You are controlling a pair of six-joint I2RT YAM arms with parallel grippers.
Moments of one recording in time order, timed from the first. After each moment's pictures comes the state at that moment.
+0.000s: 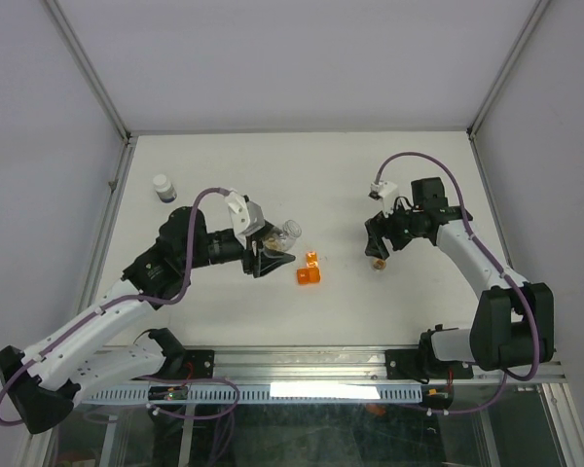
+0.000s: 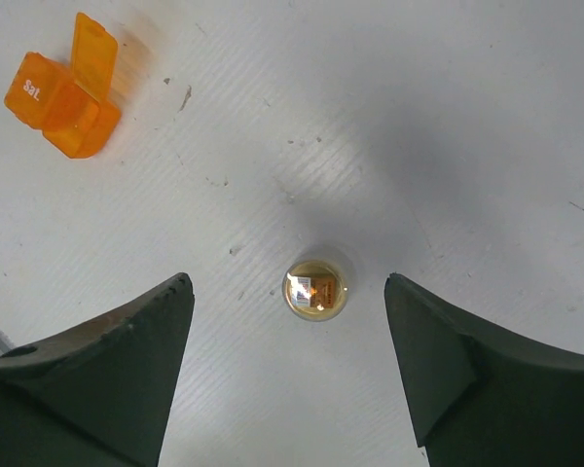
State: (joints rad) left arm -0.78 0.88 0.82 -0.03 0.53 0.02; right arm 0.15 1.32 0.91 -0.63 -0.52 -0.46
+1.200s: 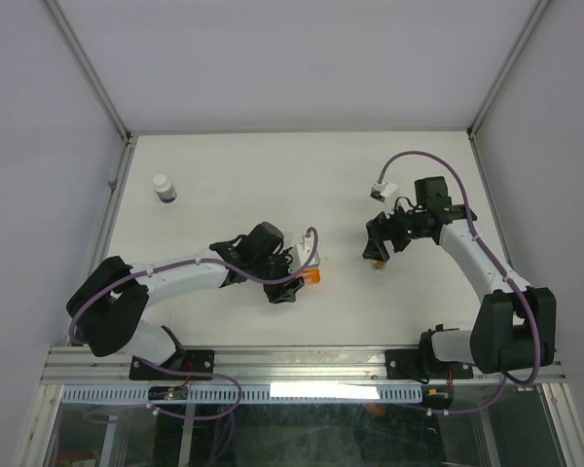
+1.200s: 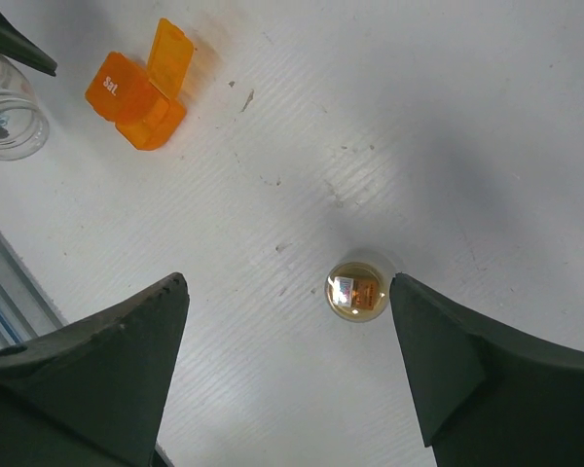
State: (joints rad) left arm -0.85 1.45 0.77 -0.22 0.43 0.34; right arm 0.14 1.31 0.92 -0.70 -0.64 -0.49
